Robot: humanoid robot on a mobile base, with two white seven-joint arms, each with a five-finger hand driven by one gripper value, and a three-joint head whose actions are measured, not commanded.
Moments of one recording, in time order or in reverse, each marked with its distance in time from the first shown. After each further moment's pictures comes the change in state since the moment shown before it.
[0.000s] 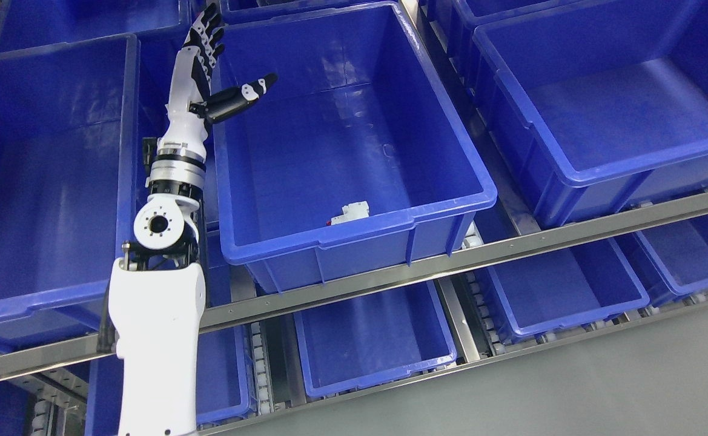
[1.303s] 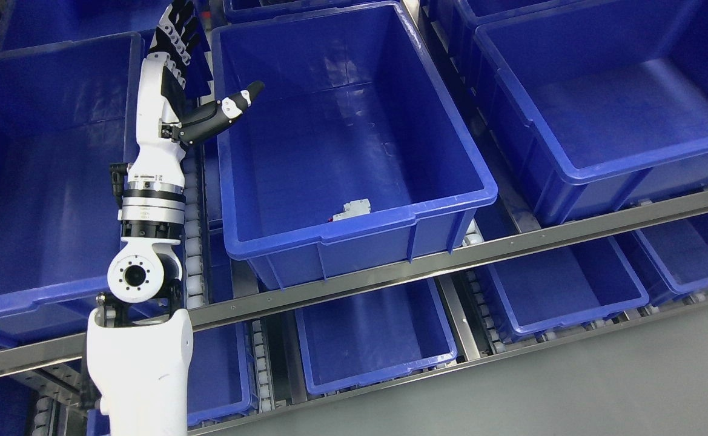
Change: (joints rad) left arm 0.150 0.000 0.000 -0.295 0.007 -0.005 -0.002; right arm 0.000 0.000 0.000 0.000 0.000 0.000 0.000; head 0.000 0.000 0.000
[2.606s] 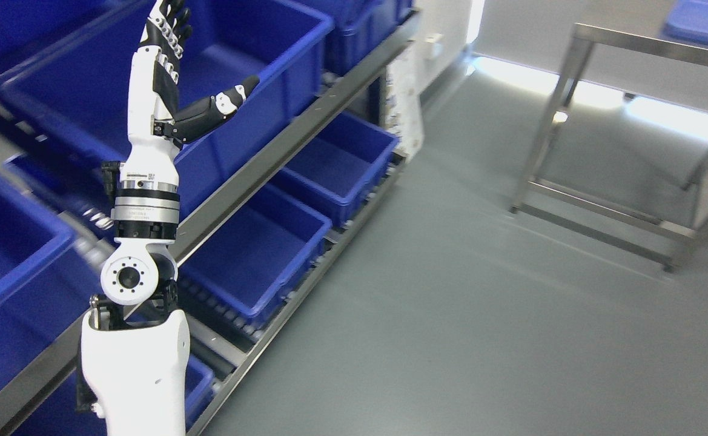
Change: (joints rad) left arm 0.003 0.000 0.005 -0.034 0.000 -0.003 0.000; right arm 0.001 0.000 0.000 0.000 0.000 0.000 -0.001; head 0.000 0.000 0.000
